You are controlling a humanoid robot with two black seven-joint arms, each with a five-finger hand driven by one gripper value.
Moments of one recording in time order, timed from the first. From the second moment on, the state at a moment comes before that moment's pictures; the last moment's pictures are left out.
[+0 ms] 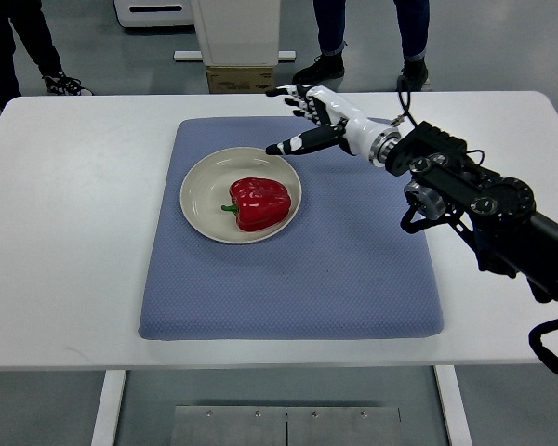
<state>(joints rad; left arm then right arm) 0.00 0.00 -0.22 -0.22 0.01 0.07 -0.05 1.02 -0.03 0.53 0.64 -0.73 0.13 0.20</state>
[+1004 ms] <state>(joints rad) 0.00 0.00 -0.22 -0.22 0.01 0.07 -0.05 0.62 0.00 1.31 0.71 -0.73 0.05 0.19</state>
